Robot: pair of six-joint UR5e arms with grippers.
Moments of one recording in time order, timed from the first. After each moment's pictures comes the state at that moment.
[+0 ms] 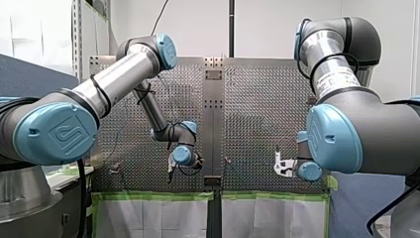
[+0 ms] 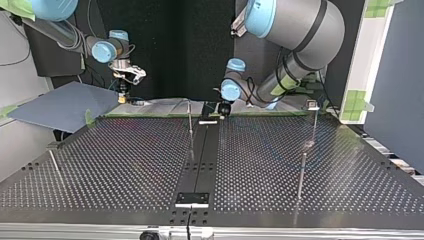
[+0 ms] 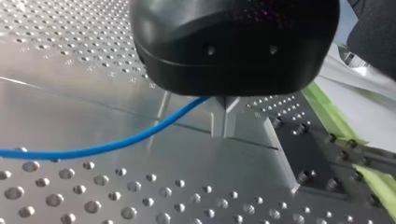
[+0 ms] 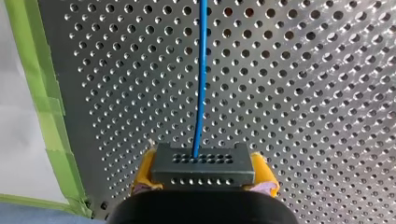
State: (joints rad) left arm -0.40 -2.50 -1.49 -2.60 -1.72 -1.65; right arm 1.71 -0.71 1.84 -0.99 1.47 1.54
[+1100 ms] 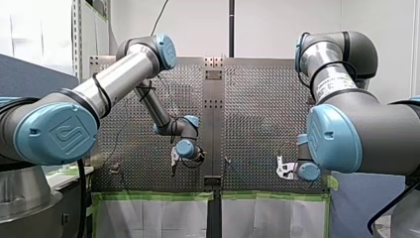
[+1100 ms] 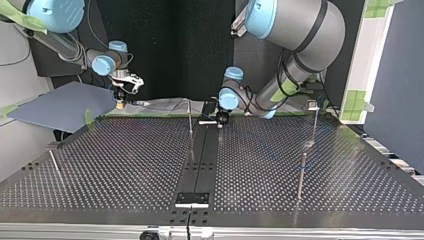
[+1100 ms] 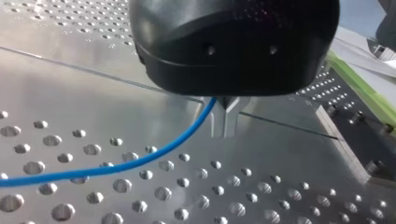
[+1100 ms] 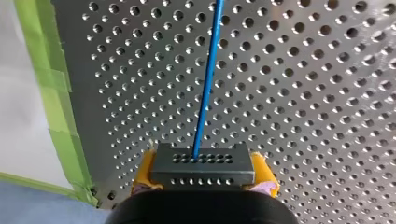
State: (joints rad) left arm -0.39 -2.50 -1.40 -2.67 -1.72 -1.67; right arm 1.70 -0.62 1.66 -0.85 1.51 1.49
